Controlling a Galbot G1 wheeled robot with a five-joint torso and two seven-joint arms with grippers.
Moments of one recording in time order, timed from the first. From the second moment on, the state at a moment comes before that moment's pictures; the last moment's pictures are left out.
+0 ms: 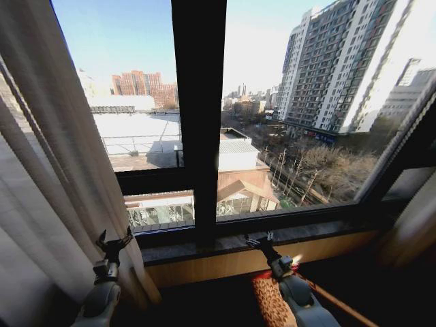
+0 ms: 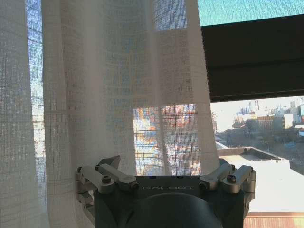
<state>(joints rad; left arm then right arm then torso) 1.21 -1.20 -0.68 -1.55 -0.29 -0.19 -0.12 -1.18 1.19 0.40 1.54 0.27 0.26 -0.15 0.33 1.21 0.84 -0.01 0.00</state>
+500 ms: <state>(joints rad) 1.19 -1.20 -0.68 -1.51 -0.34 -0.25 -0.07 -1.18 1.19 0.40 1.54 0.27 0.26 -0.15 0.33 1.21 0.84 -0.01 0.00</state>
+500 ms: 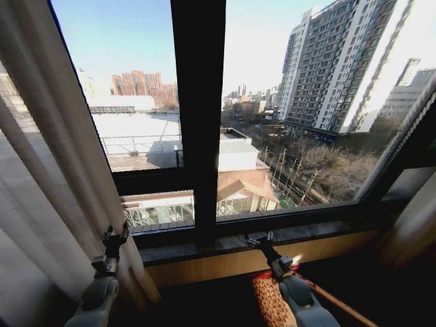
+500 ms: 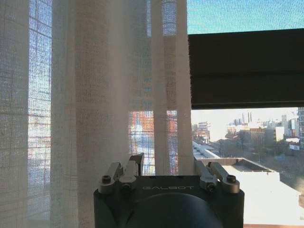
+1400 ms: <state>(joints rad) 1.20 -1.20 -0.71 -1.51 -0.34 -0.25 -0.07 -1.18 1.19 0.40 1.54 0.27 0.26 -0.15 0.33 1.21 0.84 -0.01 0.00</state>
